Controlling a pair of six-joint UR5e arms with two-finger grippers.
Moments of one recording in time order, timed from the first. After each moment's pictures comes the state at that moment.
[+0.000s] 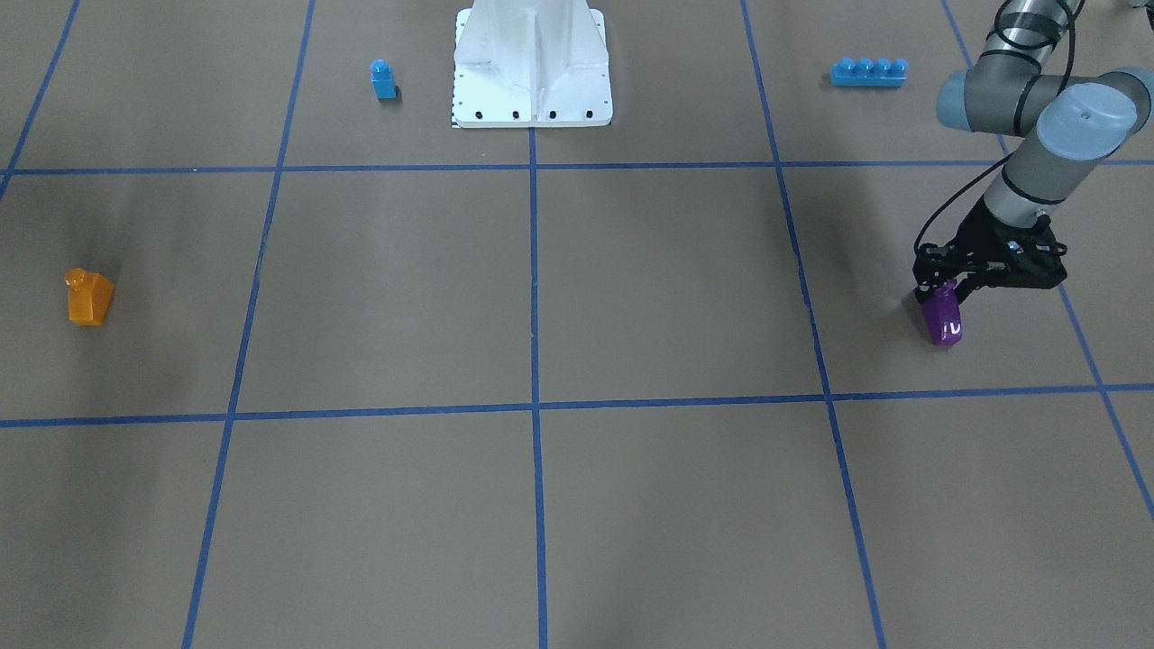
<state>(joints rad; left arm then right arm) -0.88 -1.51 -1.62 -2.32 -2.01 -0.87 1.28 -1.50 1.80 -1.29 2.26 0.22</state>
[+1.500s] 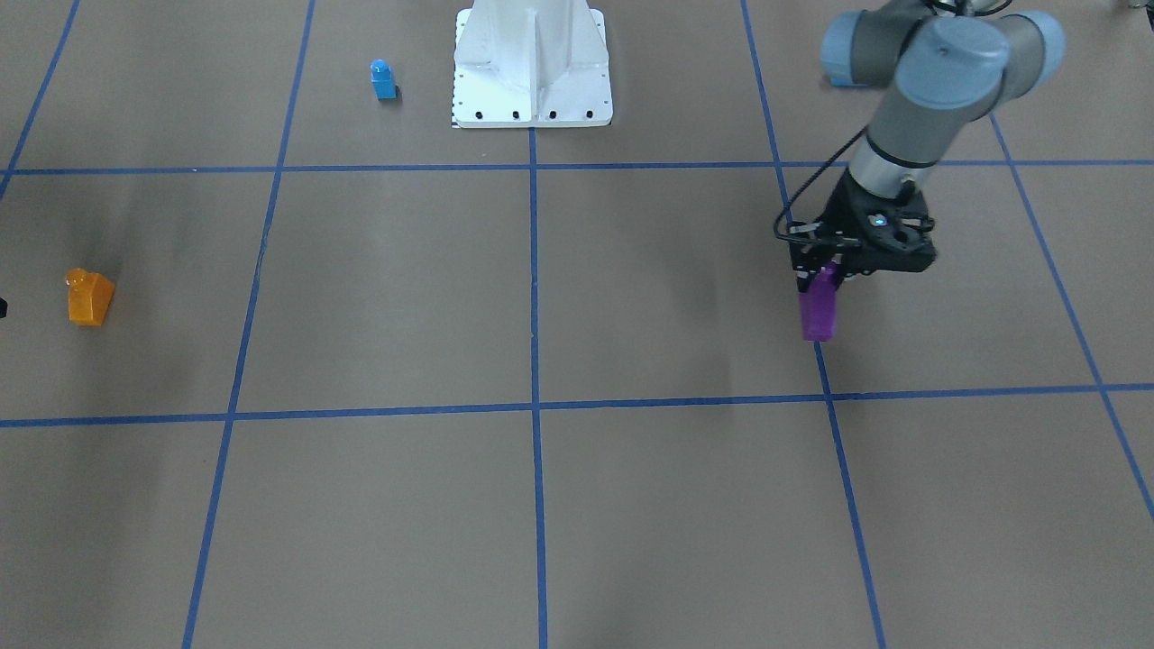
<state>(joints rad) -0.75 -1.90 -1.90 -1.70 -1.94 -0.94 1.27 -1.50 1.79 -1.29 2.26 0.23</state>
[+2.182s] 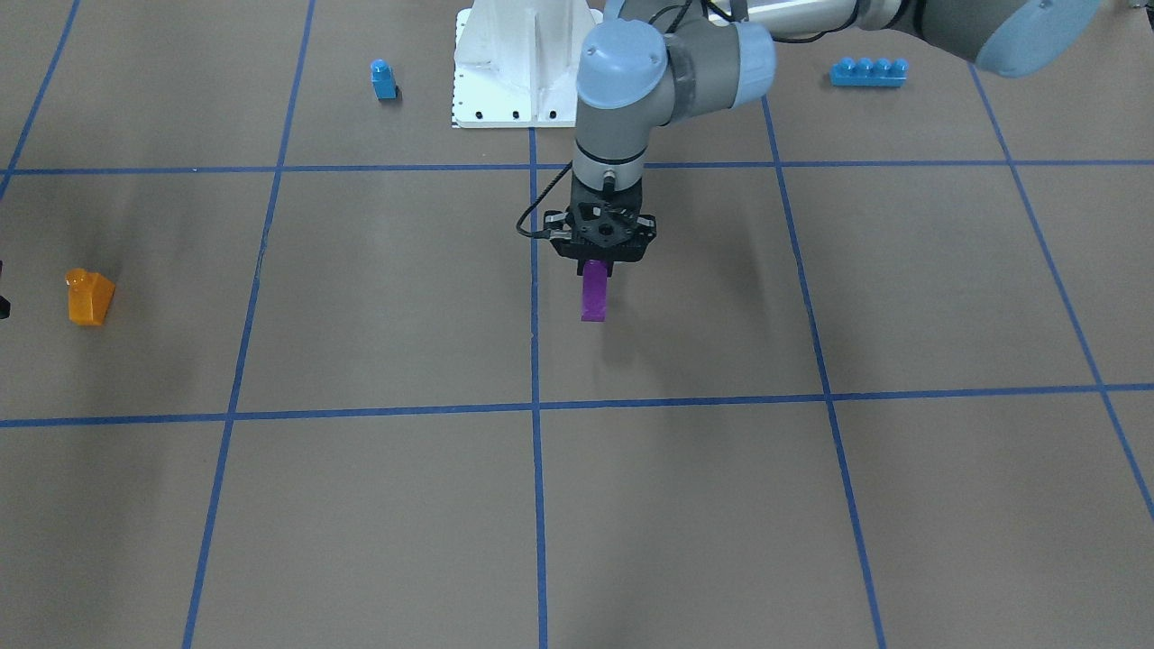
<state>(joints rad) -0.49 -2.36 -1.60 -1.54 -1.81 -1.17 1.26 -1.50 1.79 -1.29 2.26 0.24</state>
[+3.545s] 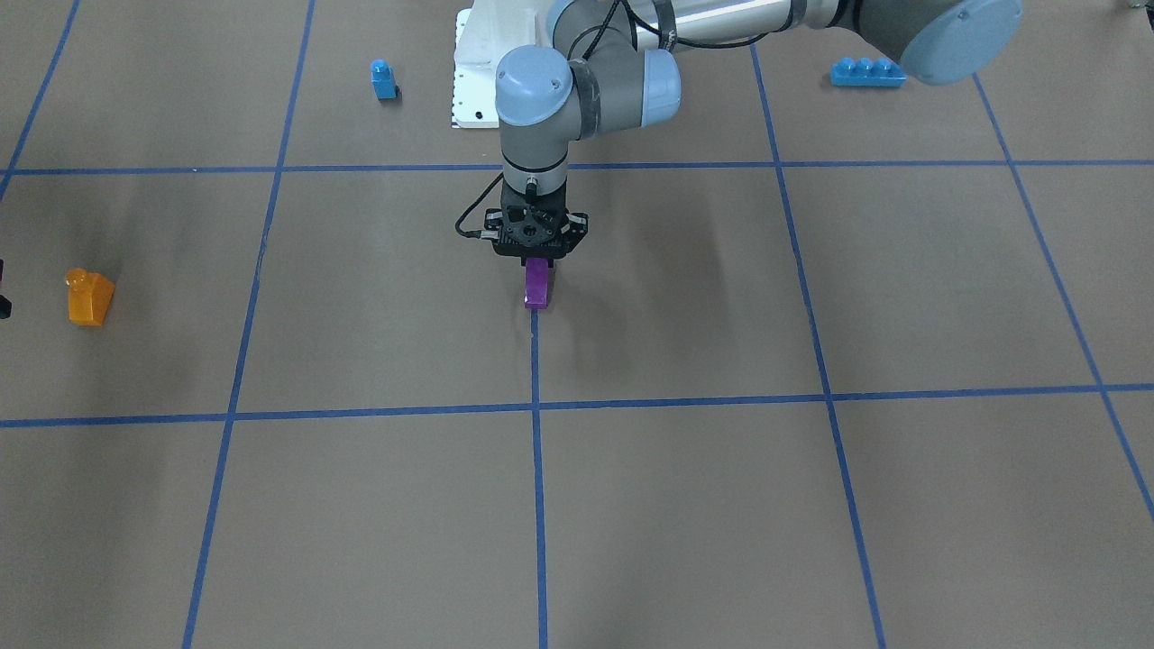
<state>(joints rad) -0.39 -2.43 -1.46 -1.63 -1.77 -1.21 1.26 -1.50 1.79 -1.29 2.26 0.24</state>
